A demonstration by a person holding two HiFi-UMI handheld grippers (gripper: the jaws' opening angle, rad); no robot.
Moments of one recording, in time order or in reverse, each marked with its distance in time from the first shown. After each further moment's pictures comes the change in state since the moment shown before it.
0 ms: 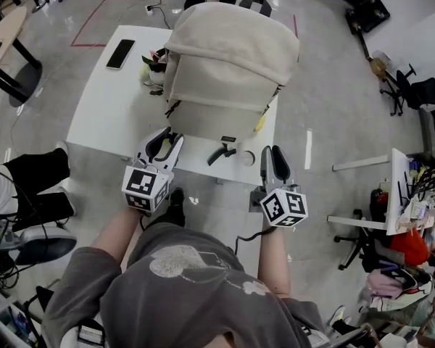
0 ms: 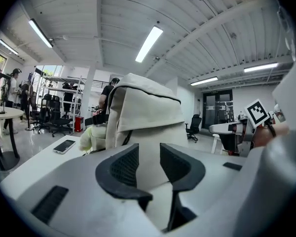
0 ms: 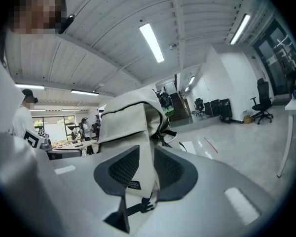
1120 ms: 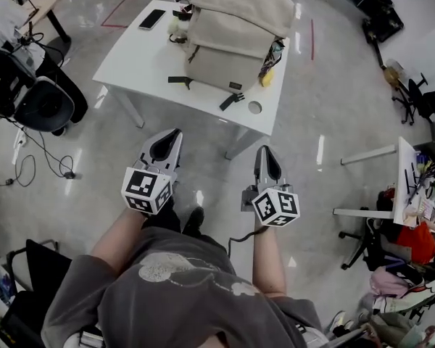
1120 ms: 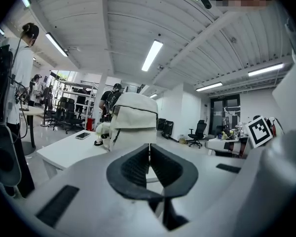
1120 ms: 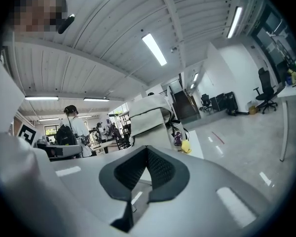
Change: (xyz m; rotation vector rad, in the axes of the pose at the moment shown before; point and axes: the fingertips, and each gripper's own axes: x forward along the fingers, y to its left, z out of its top) left arm -0.201 -0.144 -0.020 -0.053 -0.056 0.112; right arm -0.202 0.066 -0.054 0.069 -0.016 0.120
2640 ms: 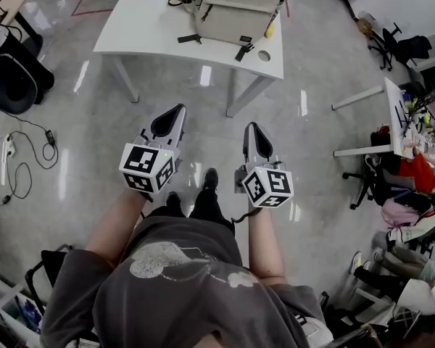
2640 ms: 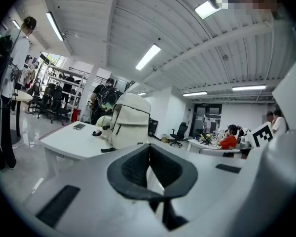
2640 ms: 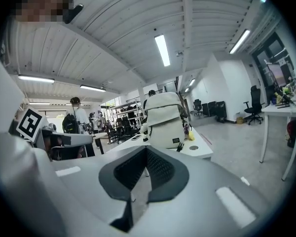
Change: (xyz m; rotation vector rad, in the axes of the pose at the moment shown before) left arm -0.126 0.050 -0.013 -0.070 0.033 -0.207; right arm -0.065 0.179 -0.067 -0.098 0.035 -0.150
